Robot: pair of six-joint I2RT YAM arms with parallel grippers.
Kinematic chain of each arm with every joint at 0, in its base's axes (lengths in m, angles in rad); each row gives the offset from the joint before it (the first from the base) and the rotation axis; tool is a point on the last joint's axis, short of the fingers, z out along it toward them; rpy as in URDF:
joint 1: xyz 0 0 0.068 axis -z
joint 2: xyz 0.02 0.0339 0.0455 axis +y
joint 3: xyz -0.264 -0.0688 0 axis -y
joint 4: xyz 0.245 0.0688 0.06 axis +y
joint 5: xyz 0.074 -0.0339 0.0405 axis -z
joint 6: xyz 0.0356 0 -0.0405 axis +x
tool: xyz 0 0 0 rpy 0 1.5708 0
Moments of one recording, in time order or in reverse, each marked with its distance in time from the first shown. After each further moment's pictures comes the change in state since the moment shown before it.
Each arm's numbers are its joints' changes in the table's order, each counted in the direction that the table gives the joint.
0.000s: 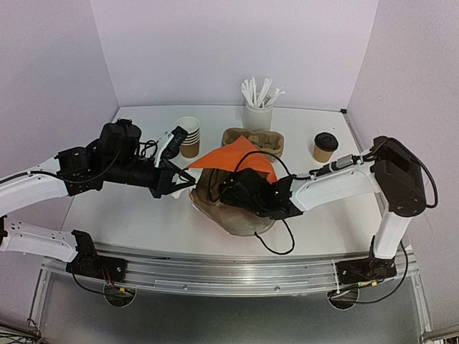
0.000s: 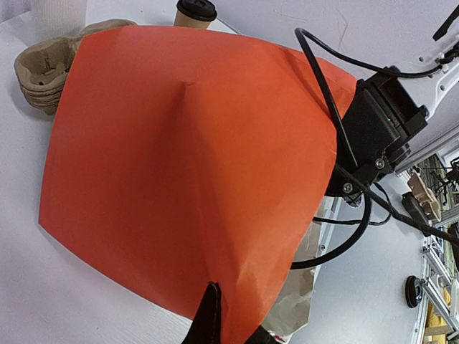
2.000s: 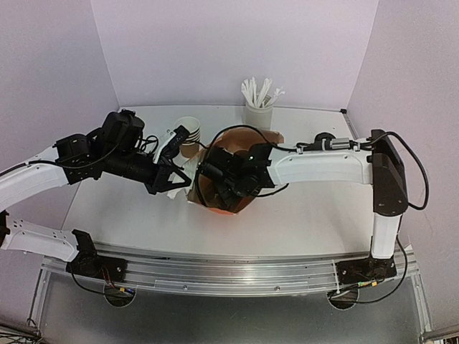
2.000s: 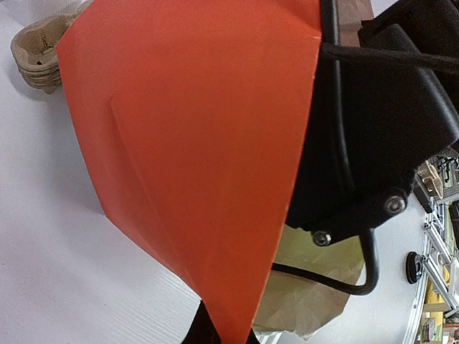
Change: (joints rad) left arm -0.037 0.047 0.116 0.195 0.062 0.076; right arm -0.010 0.125 0.505 0.801 0.035 -0.553
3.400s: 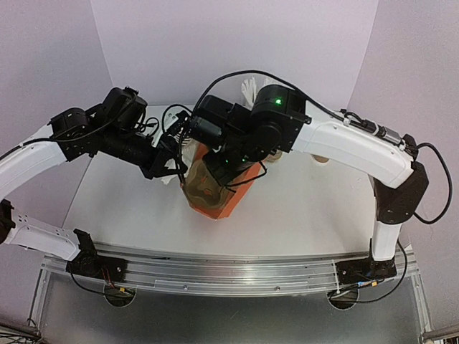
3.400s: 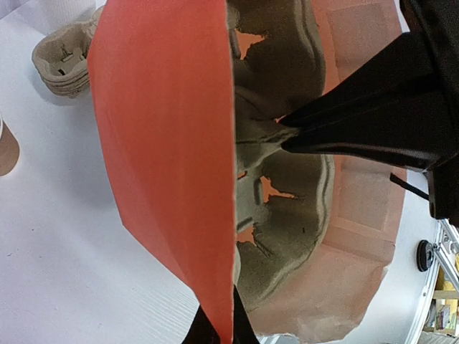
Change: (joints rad) left arm -0.019 0.095 0.251 0.264 -0.044 0.102; right arm -0.124 -0.015 0.613 0.572 -0.085 -0.012
